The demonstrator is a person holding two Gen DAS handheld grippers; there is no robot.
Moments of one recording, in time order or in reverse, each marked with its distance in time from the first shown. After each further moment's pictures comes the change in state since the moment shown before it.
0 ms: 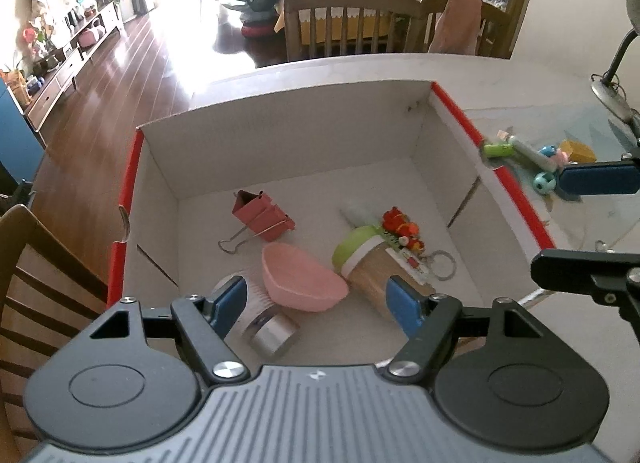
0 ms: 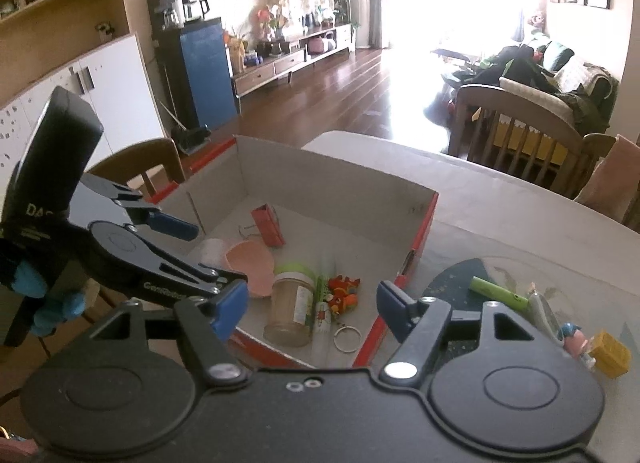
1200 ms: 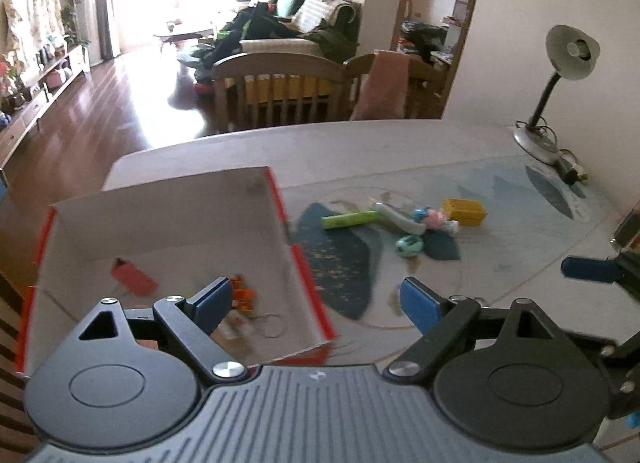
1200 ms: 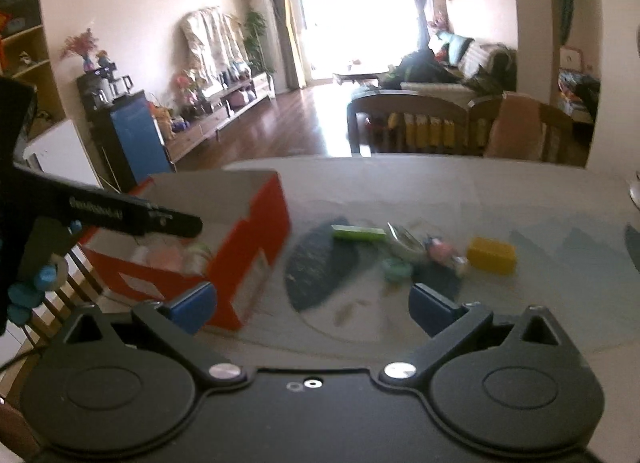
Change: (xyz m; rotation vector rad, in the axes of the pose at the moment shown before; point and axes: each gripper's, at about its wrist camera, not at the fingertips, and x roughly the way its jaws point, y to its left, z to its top) left arm -0.061 -0.126 0.021 0.007 -0.170 -0.143; right arm -0.100 -0.097 -0.116 0.249 -0.149 -0.145
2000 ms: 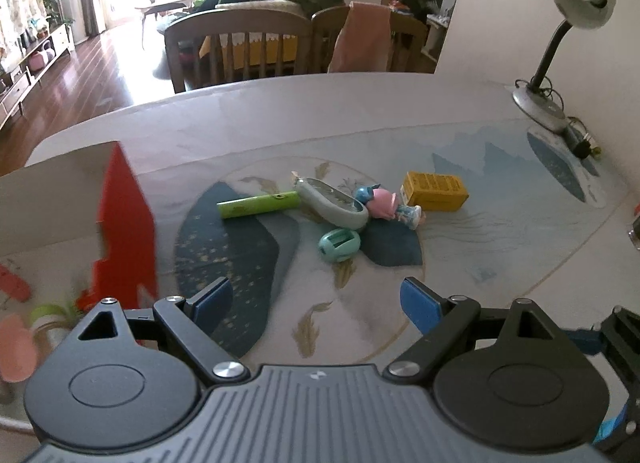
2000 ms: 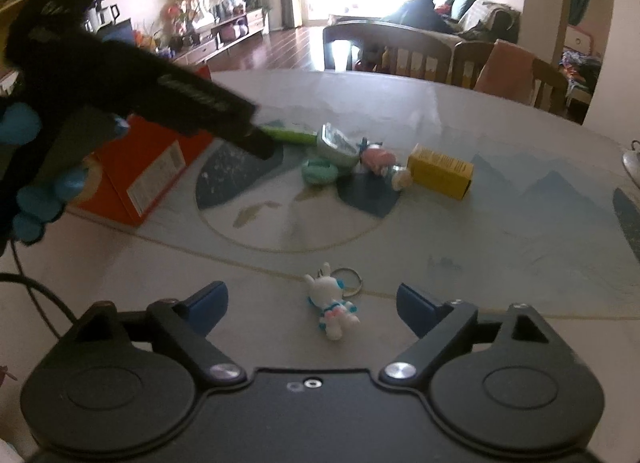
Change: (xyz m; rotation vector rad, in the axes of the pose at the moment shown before) left arm 0.140 -0.105 0.011 0.012 0.106 0.015; right arm 0.049 -0.082 -0.055 -0.102 0.186 -0.038
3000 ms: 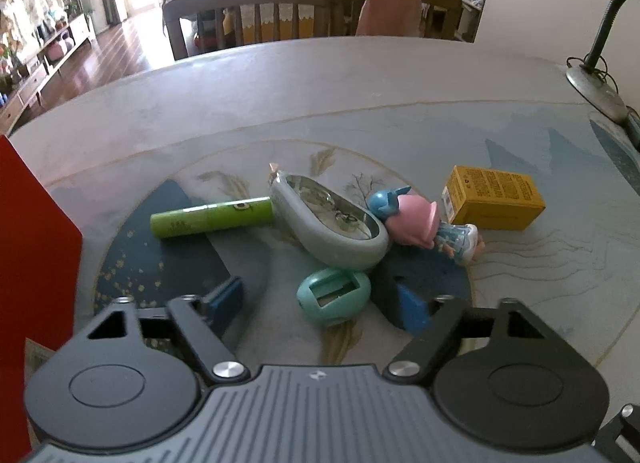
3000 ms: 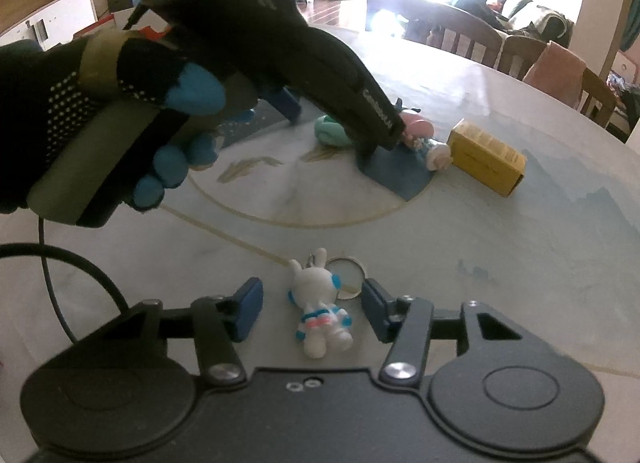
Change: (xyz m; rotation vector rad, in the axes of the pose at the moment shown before) left arm 0.117 -0.026 0.019 -0.027 0.048 0.100; right arm 0.063 -0.009 -0.002 -0.163 0.086 0.047
